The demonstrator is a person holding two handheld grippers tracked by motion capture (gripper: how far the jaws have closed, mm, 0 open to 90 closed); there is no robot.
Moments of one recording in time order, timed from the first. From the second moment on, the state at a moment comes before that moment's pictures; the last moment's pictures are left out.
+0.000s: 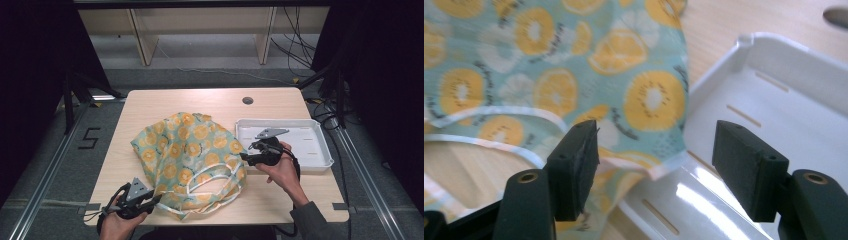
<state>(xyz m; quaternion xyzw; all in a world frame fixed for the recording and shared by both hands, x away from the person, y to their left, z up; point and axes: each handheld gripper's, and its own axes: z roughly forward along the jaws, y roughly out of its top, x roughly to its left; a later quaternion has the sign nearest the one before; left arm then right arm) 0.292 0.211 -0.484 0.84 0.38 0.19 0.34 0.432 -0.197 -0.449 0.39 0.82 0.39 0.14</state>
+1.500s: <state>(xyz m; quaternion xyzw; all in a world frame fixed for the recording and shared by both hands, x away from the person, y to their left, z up) 0.348 0.309 -0.499 0.79 0.47 0.22 0.33 0.367 -0.140 -0.464 0.23 0.90 0.36 0.04</state>
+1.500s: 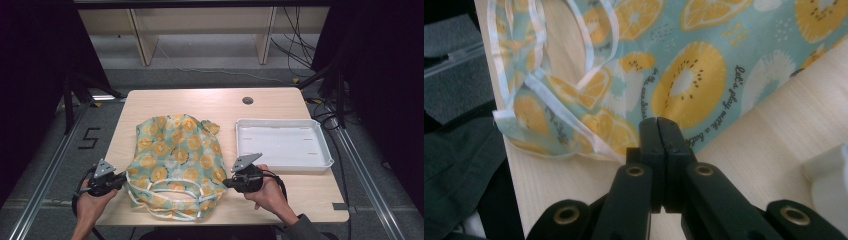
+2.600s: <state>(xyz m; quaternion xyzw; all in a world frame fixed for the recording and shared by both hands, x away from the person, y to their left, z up) 0.279 0.276 -0.469 0.80 0.45 0.22 0.33 0.359 -0.141 -0.448 0.20 0.89 0.41 0.06</state>
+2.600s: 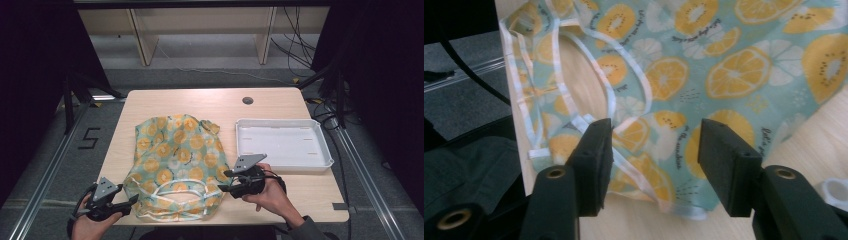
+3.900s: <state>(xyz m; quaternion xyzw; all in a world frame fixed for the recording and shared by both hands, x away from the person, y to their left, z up) 0.260 0.241 -0.458 0.80 0.41 0.22 0.38 0.363 -0.081 -0.441 0.07 0.92 0.39 0.06</state>
